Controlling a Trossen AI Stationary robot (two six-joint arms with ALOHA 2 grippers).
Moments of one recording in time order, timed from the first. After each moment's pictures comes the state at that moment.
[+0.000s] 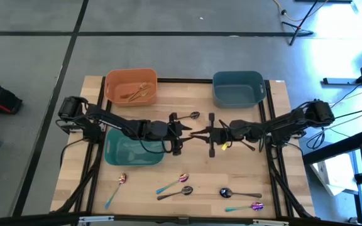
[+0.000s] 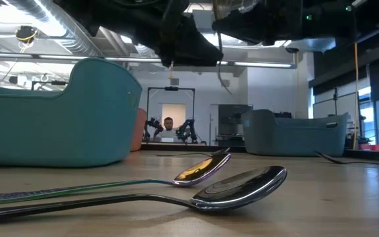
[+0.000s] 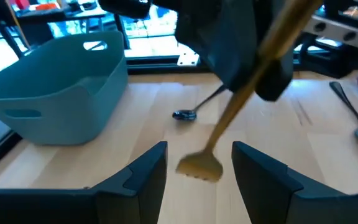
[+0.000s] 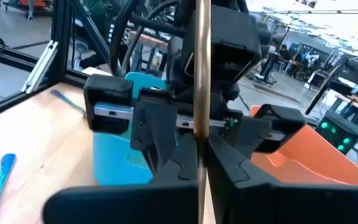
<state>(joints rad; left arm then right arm) -0.11 1.65 0.89 0.45 -0.31 0.00 0.15 1.41 0.58 0.79 0.11 -0.33</state>
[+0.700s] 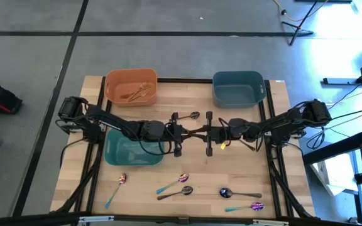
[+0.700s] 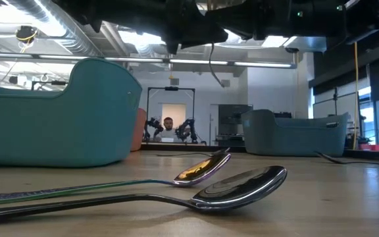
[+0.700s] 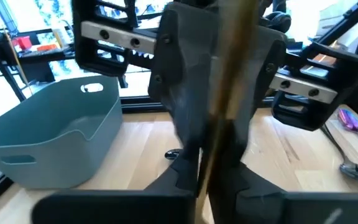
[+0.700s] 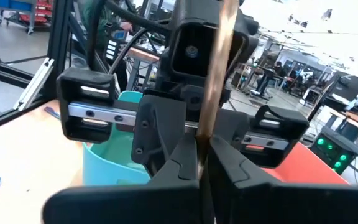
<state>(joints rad) -0.12 1.65 0.89 0.60 -0.29 0.06 0.15 1.46 0.61 0.88 0.08 -0.36</state>
